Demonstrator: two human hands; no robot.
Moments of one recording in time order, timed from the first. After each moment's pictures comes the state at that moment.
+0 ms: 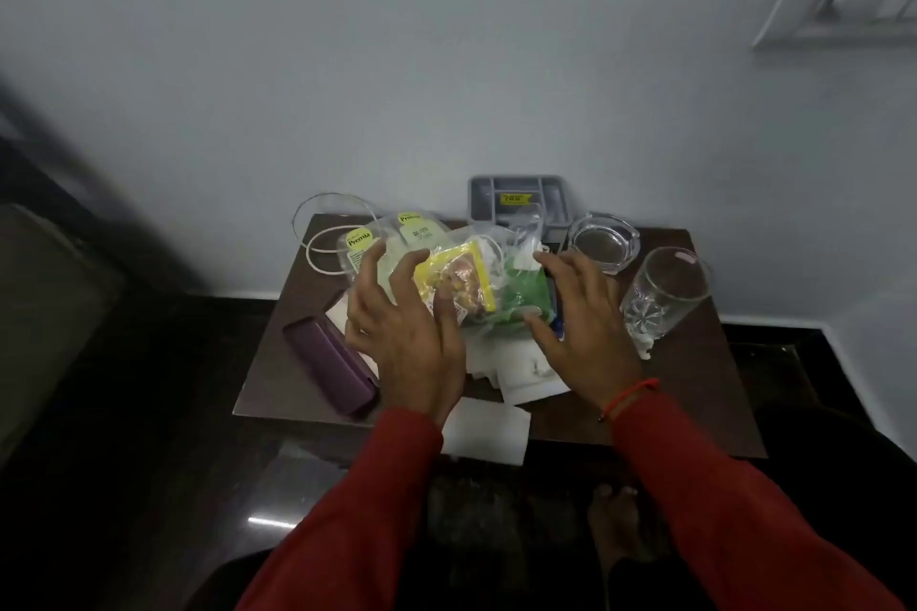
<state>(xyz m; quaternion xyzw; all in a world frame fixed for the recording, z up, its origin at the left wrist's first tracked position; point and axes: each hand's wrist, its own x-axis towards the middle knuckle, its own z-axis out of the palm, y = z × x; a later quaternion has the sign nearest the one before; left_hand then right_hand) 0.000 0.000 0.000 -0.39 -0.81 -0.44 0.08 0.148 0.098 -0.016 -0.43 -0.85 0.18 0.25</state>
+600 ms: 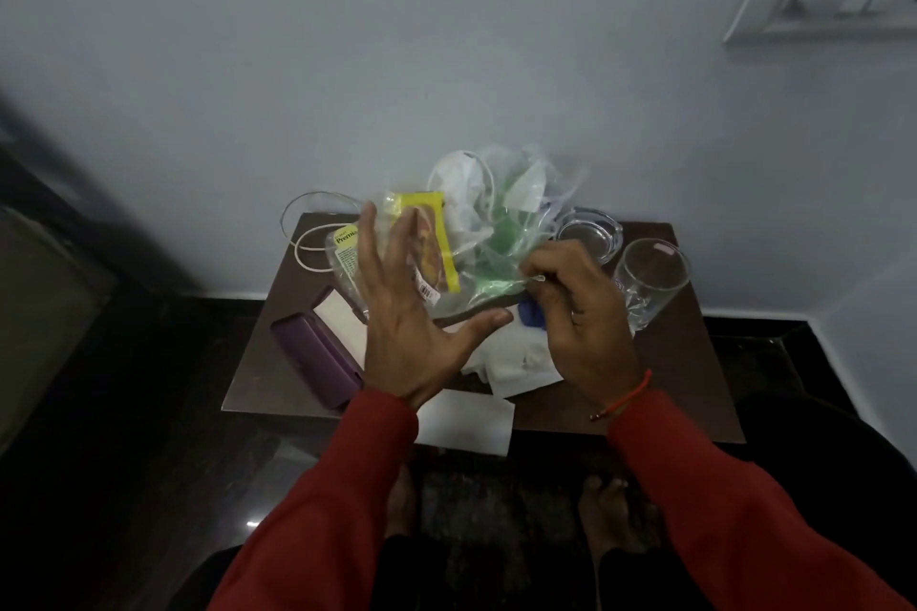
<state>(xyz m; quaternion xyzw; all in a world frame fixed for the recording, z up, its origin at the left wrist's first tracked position) -0.010 0.004 0.015 -0.53 -0.67 -0.51 -0.01 0.152 0.081 0.033 -0.24 -0.80 0.29 0.47</state>
